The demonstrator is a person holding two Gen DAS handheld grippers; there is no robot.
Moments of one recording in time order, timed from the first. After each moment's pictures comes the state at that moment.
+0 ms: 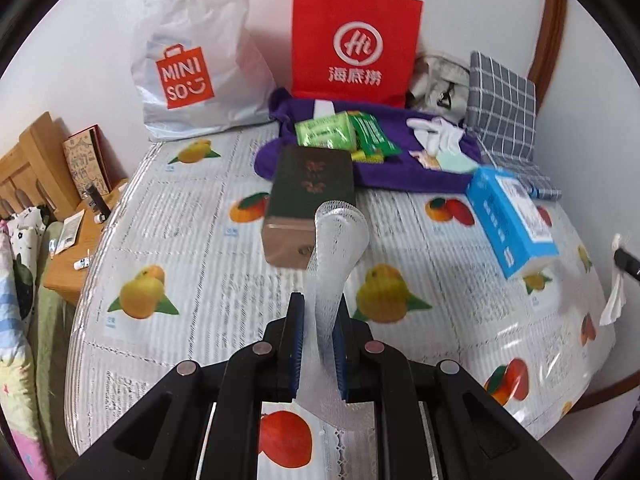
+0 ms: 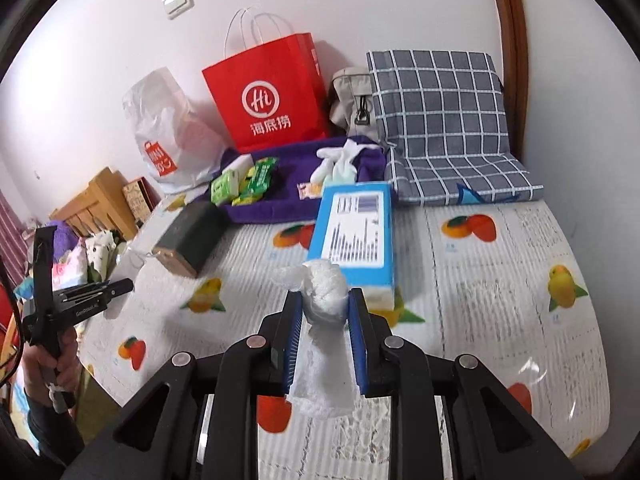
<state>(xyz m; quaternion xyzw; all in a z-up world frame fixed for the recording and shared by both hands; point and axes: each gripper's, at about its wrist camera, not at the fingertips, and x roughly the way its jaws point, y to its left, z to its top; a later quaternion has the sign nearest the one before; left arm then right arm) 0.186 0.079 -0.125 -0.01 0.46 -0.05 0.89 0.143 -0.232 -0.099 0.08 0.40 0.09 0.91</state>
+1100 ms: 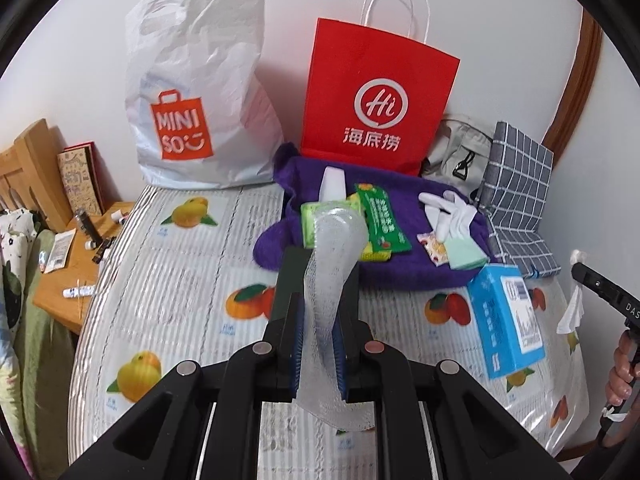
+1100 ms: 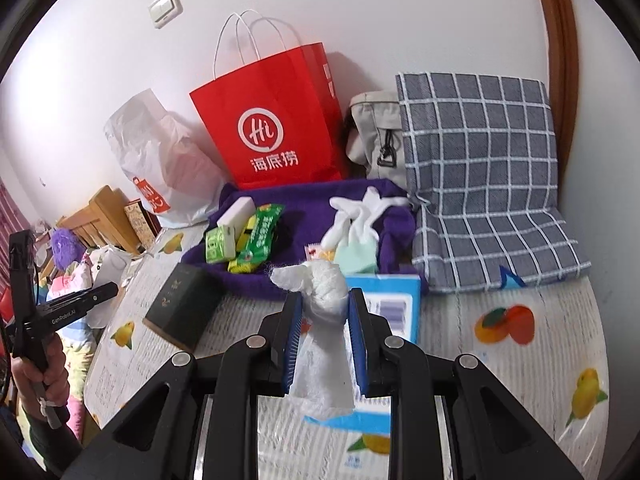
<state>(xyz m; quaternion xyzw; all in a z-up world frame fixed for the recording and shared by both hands) 0.275 0.087 -0.081 -0.06 0.43 -0.04 0.90 0.278 -0.223 -0.076 0.09 0.39 0.12 0.91</state>
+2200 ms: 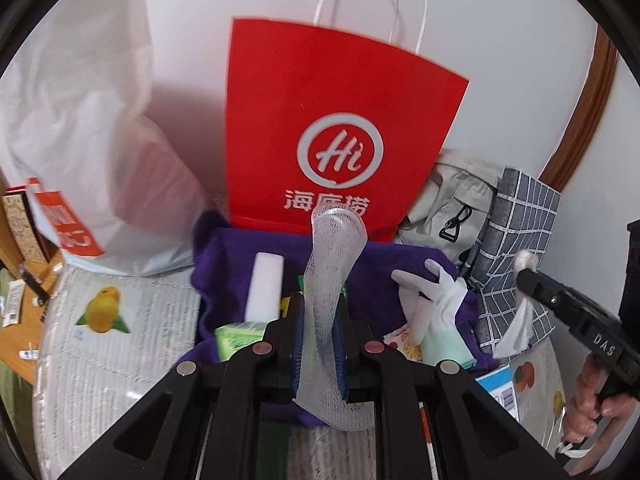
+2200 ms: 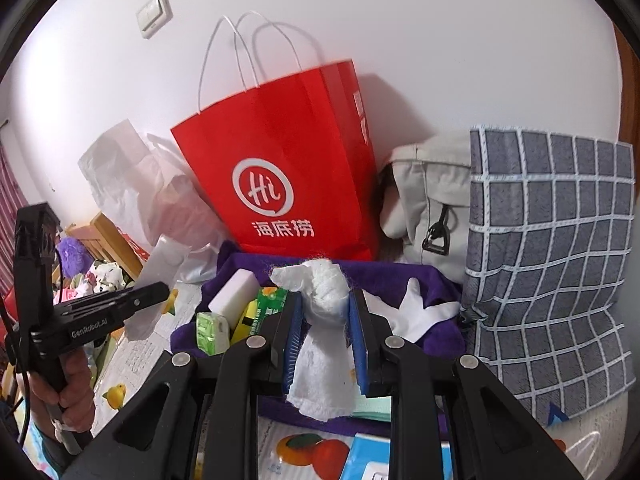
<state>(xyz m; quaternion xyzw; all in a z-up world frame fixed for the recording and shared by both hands) 0.428 0.028 -0.084 -0.08 0.42 -0.09 0.90 0.427 -0.198 -0.081 0.09 0.36 0.16 0.91</state>
